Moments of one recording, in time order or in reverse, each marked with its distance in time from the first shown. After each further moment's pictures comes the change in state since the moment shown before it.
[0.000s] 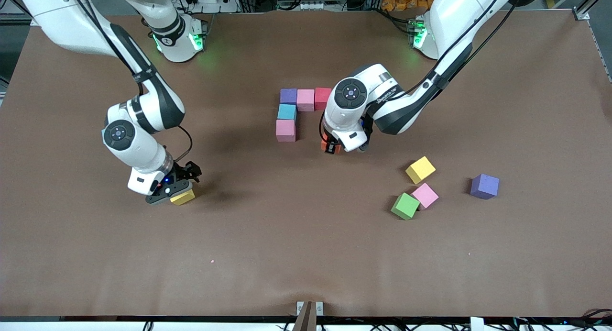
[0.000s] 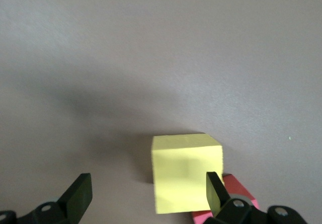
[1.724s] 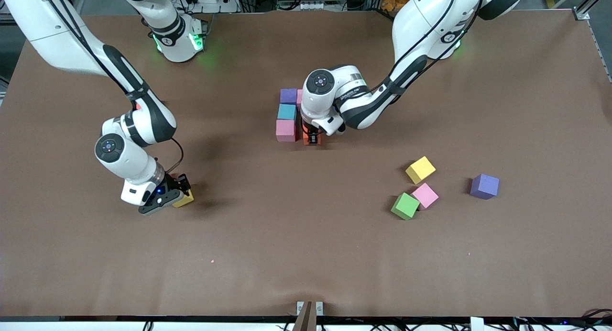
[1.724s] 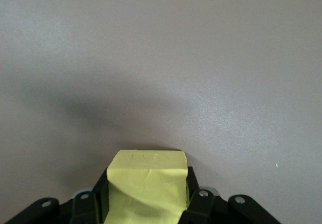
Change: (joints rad) left arm -0.231 0.110 0.123 -0.023 0.131 0.224 -0.410; right arm -0.065 0.108 0.016 0.049 -0.058 0.103 -0.043
